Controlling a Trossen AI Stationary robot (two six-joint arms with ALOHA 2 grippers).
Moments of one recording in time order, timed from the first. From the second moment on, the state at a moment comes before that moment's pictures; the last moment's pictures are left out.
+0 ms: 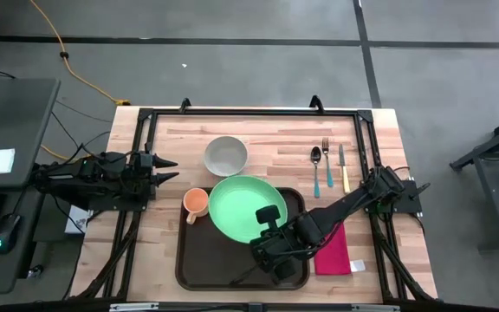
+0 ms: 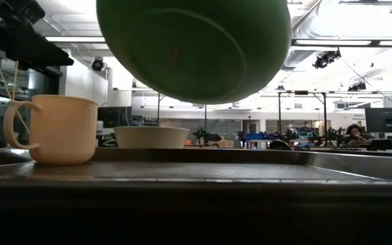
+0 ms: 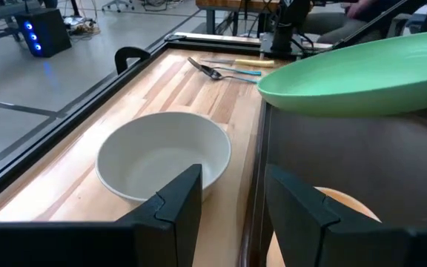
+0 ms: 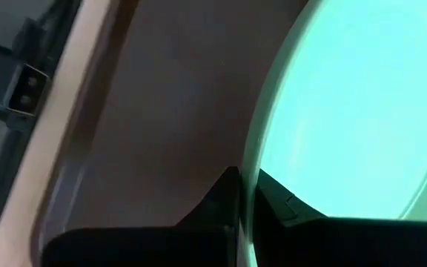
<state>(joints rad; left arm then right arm) -0.05 0.01 0.34 -0.60 -0.28 -0.08 0.52 2.02 1.99 -1.13 0.26 0.16</state>
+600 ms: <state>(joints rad) -0.05 0.01 0.34 -0.62 -0.28 -0.08 0.53 2.11 1.99 -1.09 0.15 0.18</state>
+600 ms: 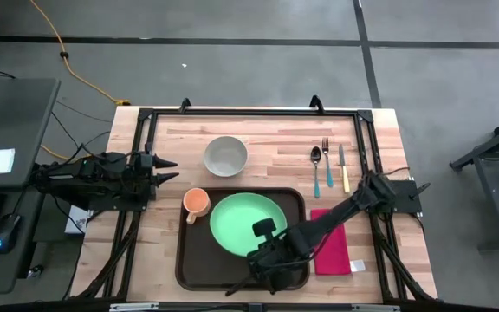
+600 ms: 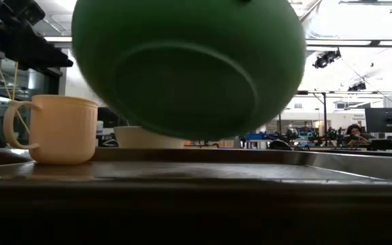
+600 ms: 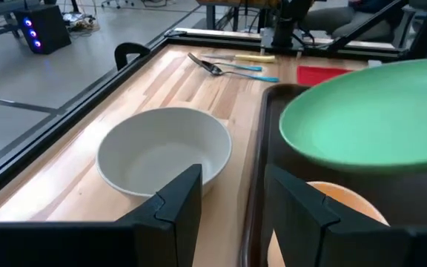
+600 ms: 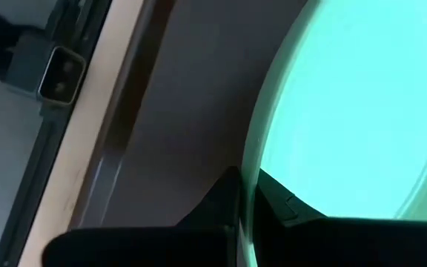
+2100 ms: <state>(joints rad) -0.05 0.01 0.34 -0.65 -0.28 -0.08 0.53 2.21 2.02 -0.99 0.08 0.17</state>
